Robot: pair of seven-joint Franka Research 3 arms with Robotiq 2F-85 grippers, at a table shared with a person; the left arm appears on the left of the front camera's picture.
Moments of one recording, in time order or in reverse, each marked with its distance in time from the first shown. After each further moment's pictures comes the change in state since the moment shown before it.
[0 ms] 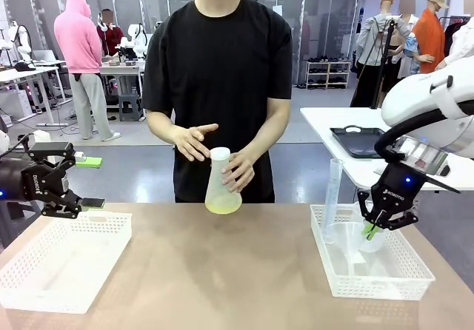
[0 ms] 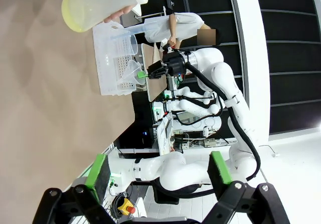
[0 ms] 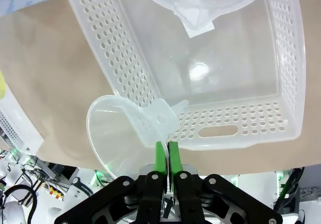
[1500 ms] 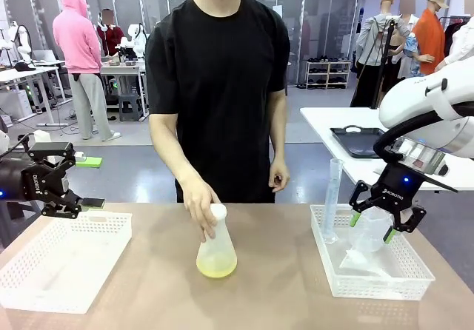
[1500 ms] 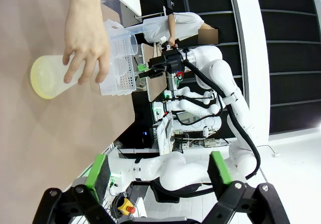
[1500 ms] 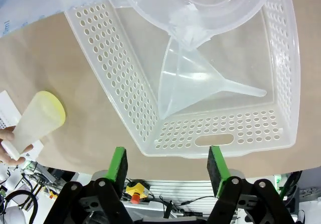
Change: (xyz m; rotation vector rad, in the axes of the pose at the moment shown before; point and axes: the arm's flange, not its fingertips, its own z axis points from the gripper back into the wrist) left arm 0.000 0.000 0.000 0.000 0.000 0.000; right arm 0.010 0.000 0.001 -0.010 -0.014 -0.008
